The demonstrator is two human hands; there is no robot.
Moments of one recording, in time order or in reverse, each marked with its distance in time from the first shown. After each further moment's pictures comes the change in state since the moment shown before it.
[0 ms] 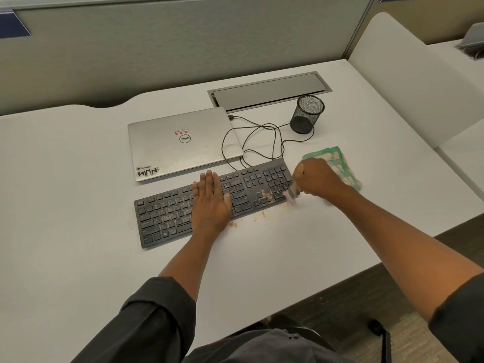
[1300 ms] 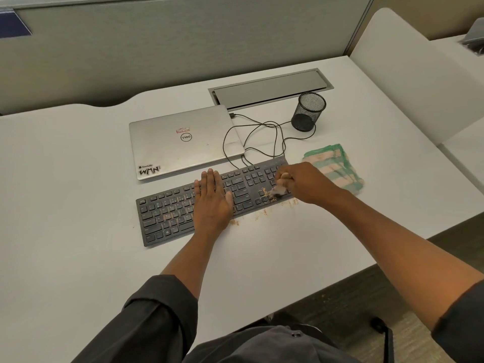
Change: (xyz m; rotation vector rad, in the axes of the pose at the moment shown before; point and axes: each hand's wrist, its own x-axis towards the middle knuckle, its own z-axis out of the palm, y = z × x) left_hand -0.001 0.000 0.001 0.011 0.003 0.000; right_hand -0.016 -0.011 0.017 0.201 0.000 -0.285
